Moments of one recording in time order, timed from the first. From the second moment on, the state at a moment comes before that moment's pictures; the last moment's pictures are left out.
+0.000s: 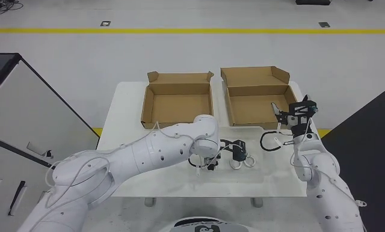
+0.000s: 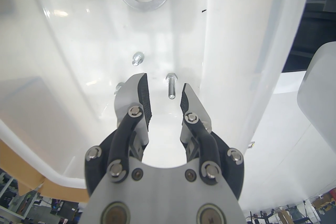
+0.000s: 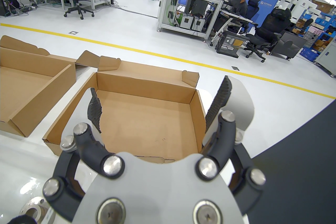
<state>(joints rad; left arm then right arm) 0.58 -1.39 -0.17 -1.44 0.63 -0.47 -1.35 -1.73 -1.15 1.60 -1.80 -1.33 0.00 0.00</state>
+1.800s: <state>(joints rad) 0.56 -1.39 -0.17 -1.40 0.58 -0.49 -1.33 -1.73 -1.15 1.60 -1.80 -1.33 0.00 0.00</state>
